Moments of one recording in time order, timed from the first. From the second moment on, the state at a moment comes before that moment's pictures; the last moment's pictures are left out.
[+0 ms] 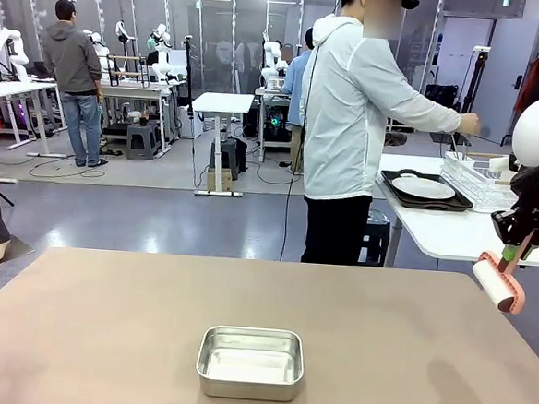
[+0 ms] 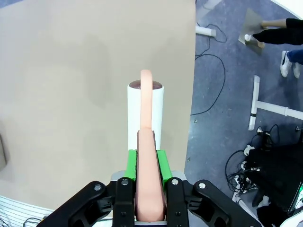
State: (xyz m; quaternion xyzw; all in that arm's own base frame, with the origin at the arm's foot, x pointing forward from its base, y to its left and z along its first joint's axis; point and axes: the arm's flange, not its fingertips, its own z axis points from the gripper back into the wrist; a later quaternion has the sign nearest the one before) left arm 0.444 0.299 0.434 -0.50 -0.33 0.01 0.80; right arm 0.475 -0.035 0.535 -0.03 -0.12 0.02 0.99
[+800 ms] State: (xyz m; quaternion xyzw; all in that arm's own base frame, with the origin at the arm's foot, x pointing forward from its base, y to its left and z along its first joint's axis) left arm 0.444 0.299 0.434 -0.50 -0.33 0.01 0.80; right arm 0.475 0.007 0.539 -0.04 -0.12 0.10 0.99
